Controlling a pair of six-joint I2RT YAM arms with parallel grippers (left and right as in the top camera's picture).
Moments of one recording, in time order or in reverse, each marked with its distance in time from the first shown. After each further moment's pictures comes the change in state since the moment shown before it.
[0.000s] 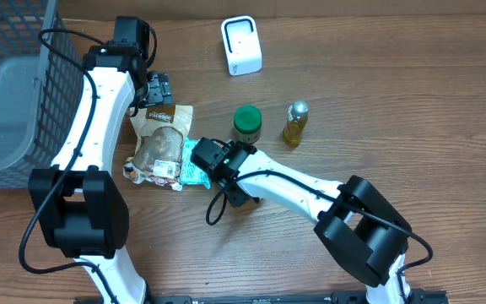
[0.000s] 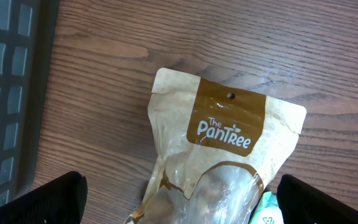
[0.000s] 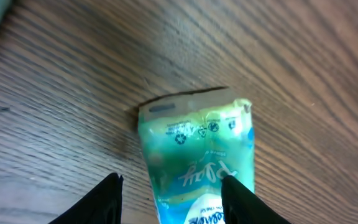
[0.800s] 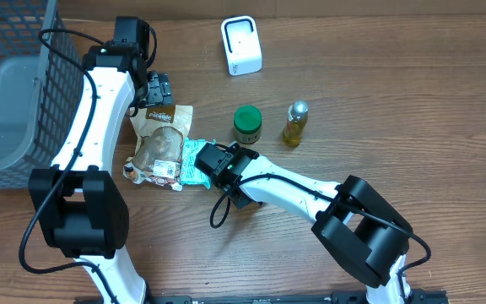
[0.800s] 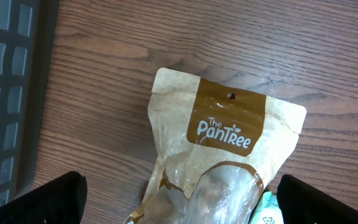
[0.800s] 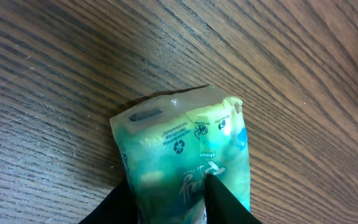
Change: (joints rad) left arm 0.000 0.000 0.000 0.000 0.000 0.000; right arm 0.000 -0.002 -0.074 0.084 0.058 0.006
